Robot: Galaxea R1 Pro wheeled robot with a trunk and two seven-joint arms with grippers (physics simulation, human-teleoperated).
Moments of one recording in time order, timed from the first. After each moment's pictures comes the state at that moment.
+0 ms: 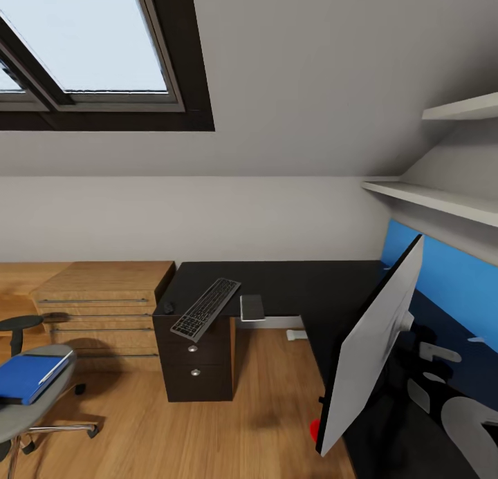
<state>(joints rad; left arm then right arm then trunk) -0.08 -0.12 -0.36 -0.40 0.33 -0.23 0.41 -0.83 -0.31 -0.10 -0.03 -0.15 -0.28 -0.22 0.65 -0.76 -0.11</state>
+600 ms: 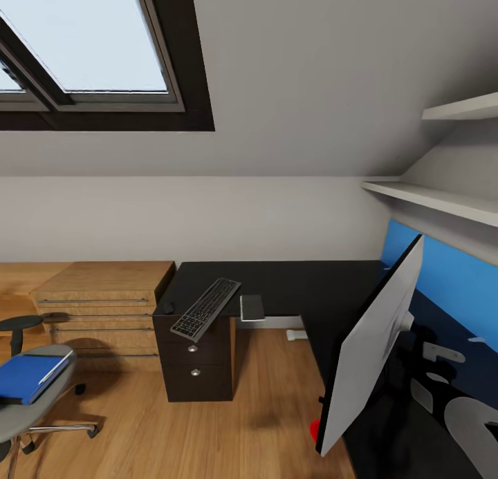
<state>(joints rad) -0.08 -0.12 -0.36 -0.40 0.33 -0.23 0.41 -0.83 -0.32 -0.10 -0.03 -0.16 -0.28 -0.22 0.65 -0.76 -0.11</state>
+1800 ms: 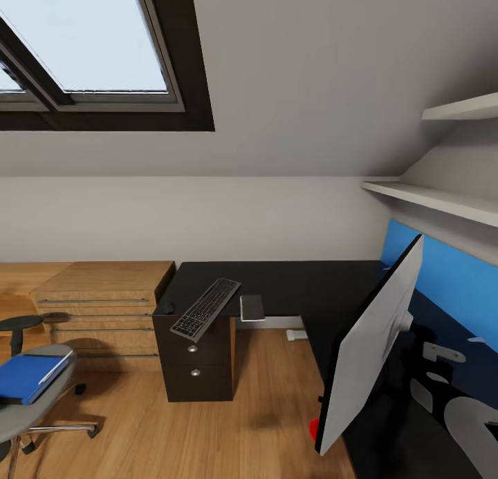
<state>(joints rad) -0.08 -0.12 -0.36 -0.40 0.33 -0.23 0.41 -0.83 -0.32 -0.11 -0.03 -0.16 -0.28 -0.22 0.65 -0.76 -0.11</state>
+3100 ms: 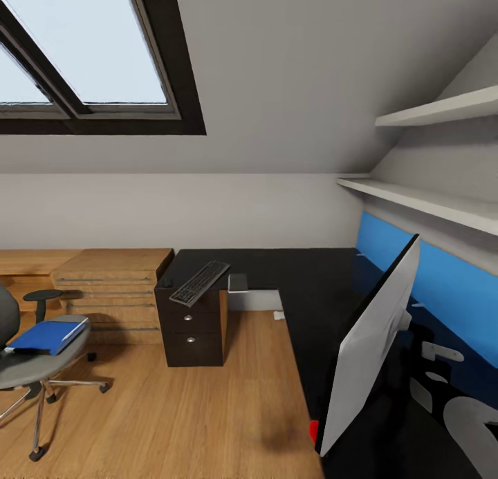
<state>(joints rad) -0.08 -0.12 -0.36 -0.40 0.33 -0.23 0.41 -0.83 -0.31 -0.13 -0.03 -0.12 -0.27 -0.21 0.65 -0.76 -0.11</state>
